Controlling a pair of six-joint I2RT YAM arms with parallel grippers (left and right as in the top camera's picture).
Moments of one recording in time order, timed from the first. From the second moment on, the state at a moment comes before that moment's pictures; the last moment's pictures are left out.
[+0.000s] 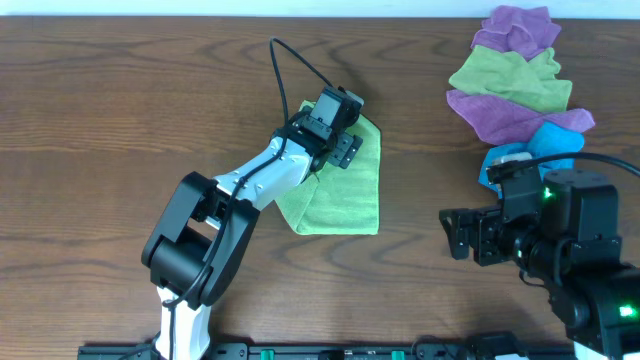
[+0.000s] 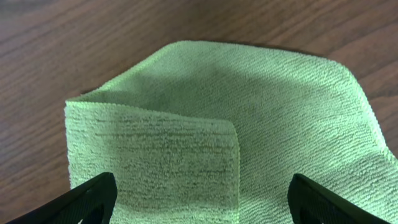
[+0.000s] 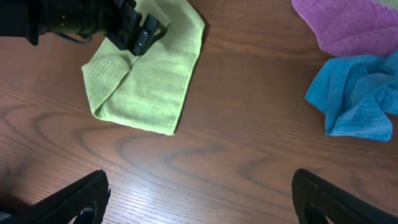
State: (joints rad) left arm -0.58 2.04 1.34 -0.23 -0.09 0.04; right arm 0.13 0.88 1.19 -1.21 -0.18 0.05
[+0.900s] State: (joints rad) left arm -0.57 2.13 1.34 -0.08 -0.10 0.05; right arm 0.13 0.88 1.19 -1.21 -0.18 0.06
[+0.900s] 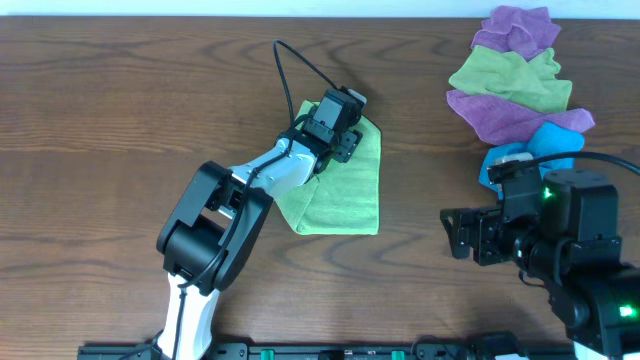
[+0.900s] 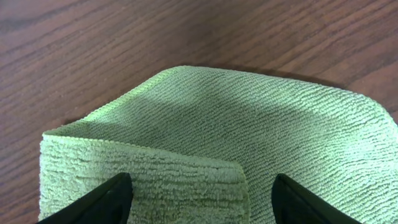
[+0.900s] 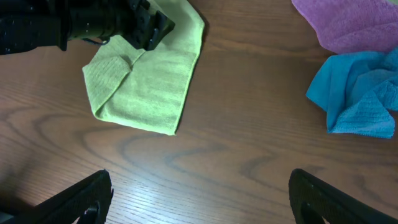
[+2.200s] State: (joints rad) left arm -0.57 2.13 1.34 -0.08 -0.65 0.18; right arm 0.13 0.88 1.19 -1.21 -0.18 0.06
